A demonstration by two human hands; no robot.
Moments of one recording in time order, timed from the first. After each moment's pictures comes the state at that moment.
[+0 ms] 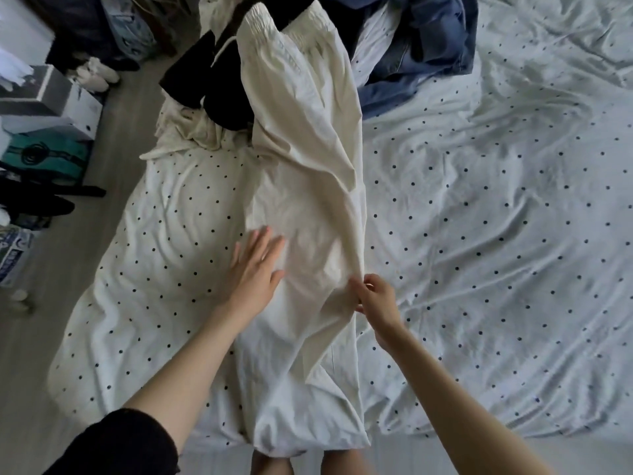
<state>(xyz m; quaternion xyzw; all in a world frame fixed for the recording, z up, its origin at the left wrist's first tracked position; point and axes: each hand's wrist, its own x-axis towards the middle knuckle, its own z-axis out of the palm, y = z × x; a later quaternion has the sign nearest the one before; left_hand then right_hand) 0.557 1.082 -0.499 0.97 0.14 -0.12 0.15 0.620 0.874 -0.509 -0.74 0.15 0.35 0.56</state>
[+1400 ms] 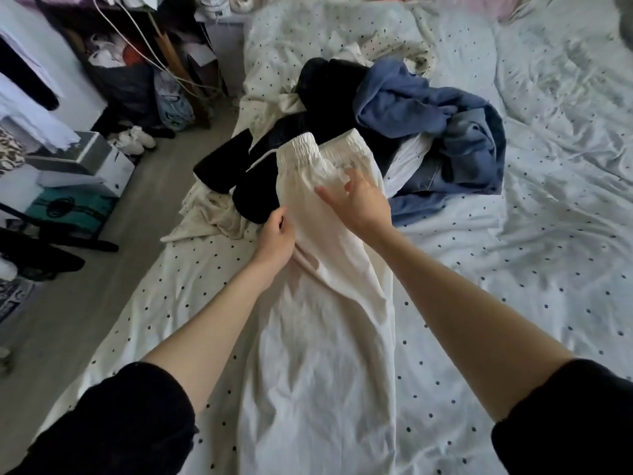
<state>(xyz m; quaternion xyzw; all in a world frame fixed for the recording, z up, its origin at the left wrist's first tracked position) 0.755 1.169 -0.452 0.73 0.36 0.04 0.58 0.869 1.061 -0.420 -0.92 -0.21 0.13 0.30</state>
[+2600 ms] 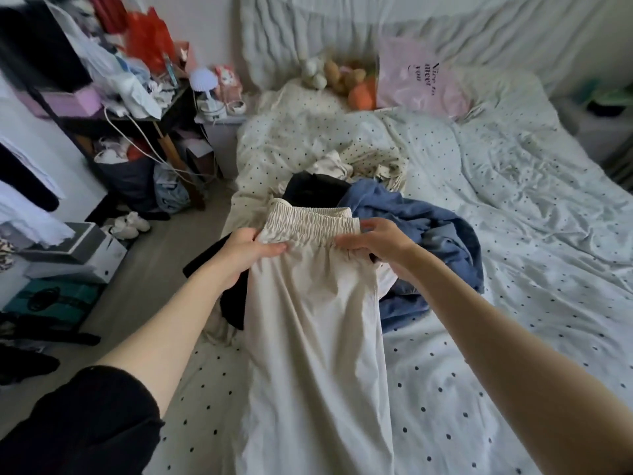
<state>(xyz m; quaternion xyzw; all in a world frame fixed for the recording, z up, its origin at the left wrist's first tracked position) 0.872 1.268 -0.359 0.74 0.27 0.01 0.62 0.983 1.057 -0.337 -0.77 -0.12 0.31 0.54</state>
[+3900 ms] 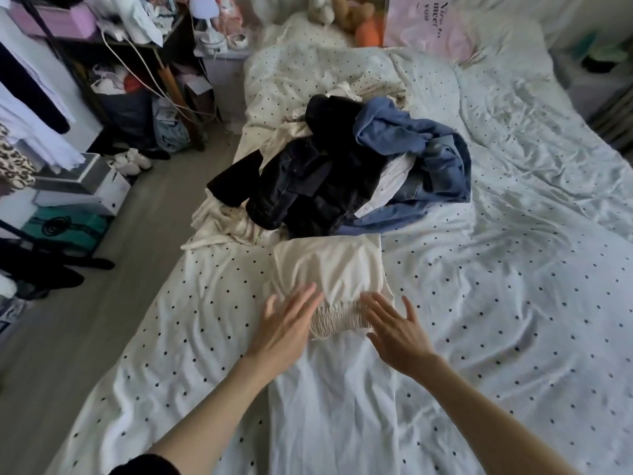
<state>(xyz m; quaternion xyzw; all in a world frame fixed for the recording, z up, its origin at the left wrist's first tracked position) 0.602 1.132 -0.456 0.99 0.02 -0.02 0.15 0.709 0.923 -0.460 -0.89 -0.43 0.14 -0.02</state>
